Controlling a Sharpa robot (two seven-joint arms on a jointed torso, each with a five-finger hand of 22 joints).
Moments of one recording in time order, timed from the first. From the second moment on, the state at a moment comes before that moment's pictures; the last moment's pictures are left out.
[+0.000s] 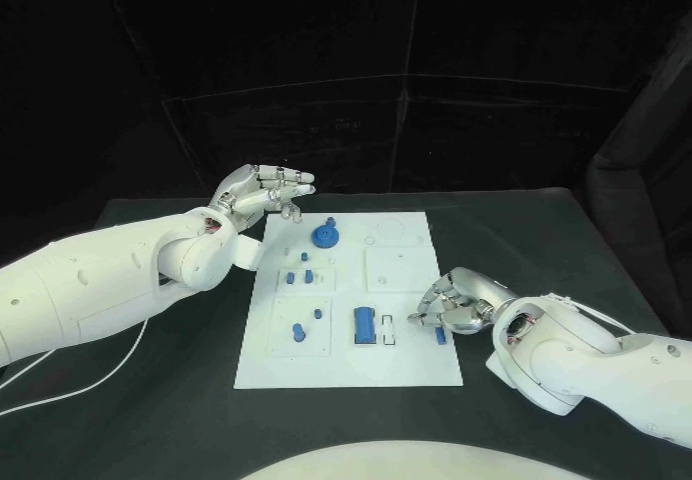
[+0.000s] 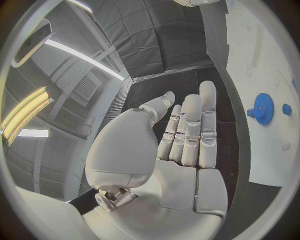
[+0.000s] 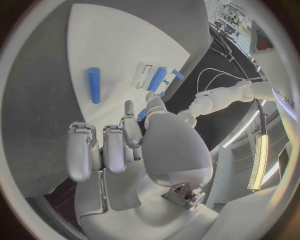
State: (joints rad) left arm 1.22 -0.79 -0.11 1.33 -0.09 -0.15 0.45; left_hand 1.30 -0.08 0.44 -0.09 0.05 0.93 0.21 0.20 0.07 0.98 0.13 0.33 0.07 1.18 0.04 1.05 0.50 0.17 1.17 0.13 0.66 0.64; right arm 0.99 -1.03 -0.06 1.91 -1.30 -0.49 -0.50; right_hand 1.28 -0.02 -0.15 0.17 0.32 0.98 0.09 0.31 0.29 1.40 0.01 1.21 1.27 1.47 -0.07 1.45 1.28 0.05 1.47 0.04 1.50 1.31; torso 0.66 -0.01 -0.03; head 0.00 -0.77
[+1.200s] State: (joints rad) left arm 1.22 -0.80 -0.11 1.34 -0.09 -0.15 0.45; left_hand 1.30 -0.08 0.44 -0.09 0.05 0.93 0.21 0.20 0.07 0.98 0.13 0.33 0.07 1.18 0.04 1.05 0.50 0.17 1.17 0.13 0.66 0.64; right arm 0.99 -1.03 -0.06 1.86 -1.44 -0.32 -0.58; right_hand 1.30 -0.02 -0.19 0.16 0.37 1.02 0.08 0.31 0.30 1.39 0.00 1.17 1.24 1.47 -0.07 1.43 1.26 0.05 1.47 0.04 1.50 1.31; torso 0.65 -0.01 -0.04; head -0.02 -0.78
